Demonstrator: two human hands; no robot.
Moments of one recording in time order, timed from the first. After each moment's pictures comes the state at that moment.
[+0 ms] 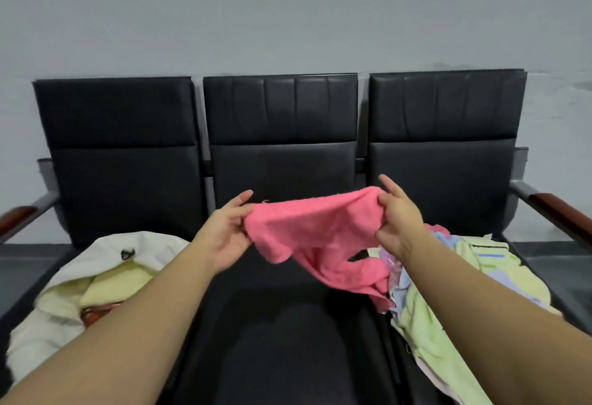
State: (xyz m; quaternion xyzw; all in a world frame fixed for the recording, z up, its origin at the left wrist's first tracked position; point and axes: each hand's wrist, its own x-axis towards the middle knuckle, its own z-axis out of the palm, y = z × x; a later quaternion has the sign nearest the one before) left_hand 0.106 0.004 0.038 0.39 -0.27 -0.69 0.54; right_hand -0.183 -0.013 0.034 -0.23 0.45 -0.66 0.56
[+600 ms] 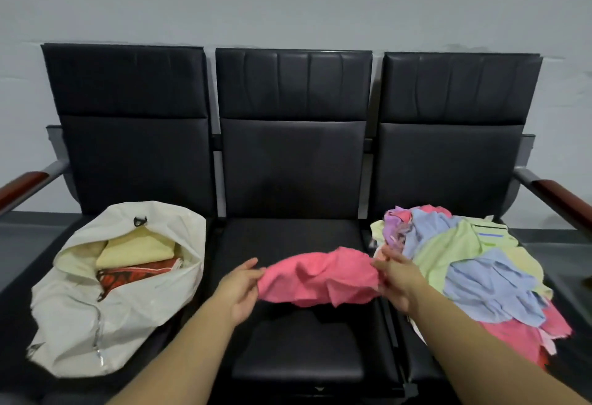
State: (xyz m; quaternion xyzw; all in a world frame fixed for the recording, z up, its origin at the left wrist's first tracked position) left_hand 0.116 0.071 -0.100 0.53 -0.12 -0.68 0.49; right_hand -0.179 0.071 -0.086 -0.20 0.60 -0.50 0.59
